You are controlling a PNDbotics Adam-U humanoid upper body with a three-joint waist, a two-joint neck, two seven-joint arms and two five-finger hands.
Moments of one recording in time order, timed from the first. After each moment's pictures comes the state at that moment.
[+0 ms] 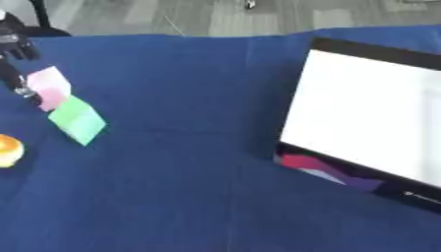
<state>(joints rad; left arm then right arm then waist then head) -1.12 0.75 0.04 -0.79 -1.02 0.12 -0.65 0.06 -0.54 -0.29 -1.99 -0.38 -0.30 -0.15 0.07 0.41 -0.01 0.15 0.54</state>
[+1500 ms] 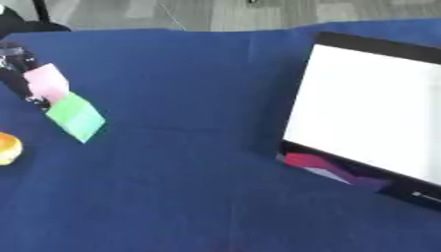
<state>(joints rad) -1.11 0.75 0.06 -0.73 -1.01 0.16 -0.61 0.05 -0.51 -0.28 -1.99 -0.35 -0.27 -0.14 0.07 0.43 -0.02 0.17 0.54</state>
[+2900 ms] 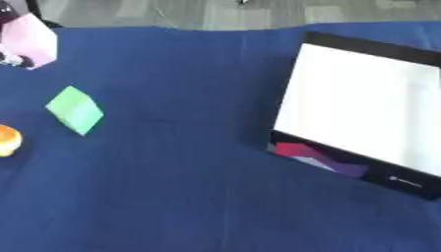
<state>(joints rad) -1.09 0.74 -0.04 -1.00 -0.75 0.04 -0.59 0.11 -0.55 -0.29 -1.99 -0.40 -0.28 -0.13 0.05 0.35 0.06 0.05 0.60</state>
